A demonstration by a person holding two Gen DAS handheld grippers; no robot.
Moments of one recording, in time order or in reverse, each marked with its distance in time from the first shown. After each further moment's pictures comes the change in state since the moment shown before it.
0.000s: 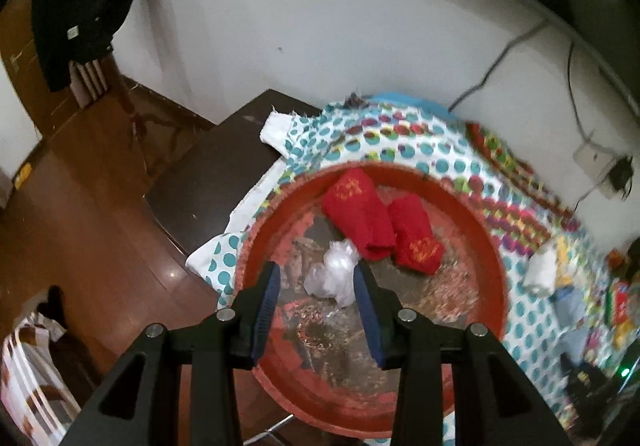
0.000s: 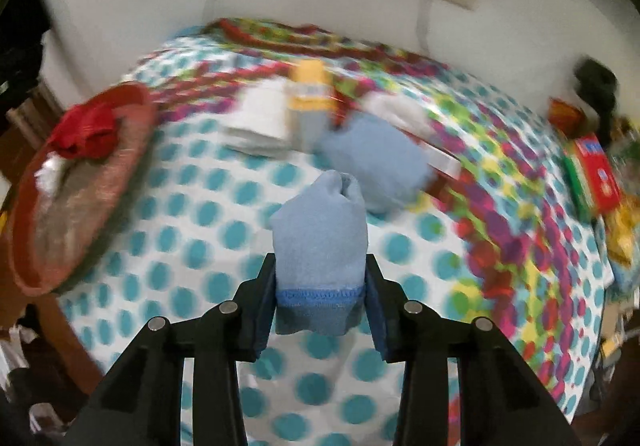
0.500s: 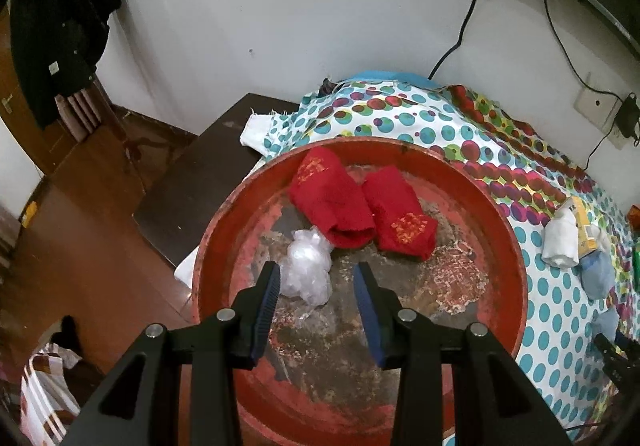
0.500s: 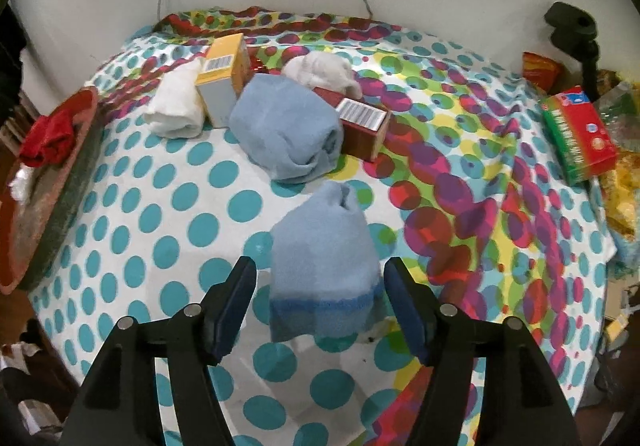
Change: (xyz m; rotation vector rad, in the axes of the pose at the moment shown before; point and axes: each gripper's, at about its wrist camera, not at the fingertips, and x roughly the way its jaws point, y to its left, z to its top) left arm 0.045 -0.050 -0.032 0.143 -0.016 0.048; right arm 0.025 -0.076 -0.023 0.096 0.049 -0.056
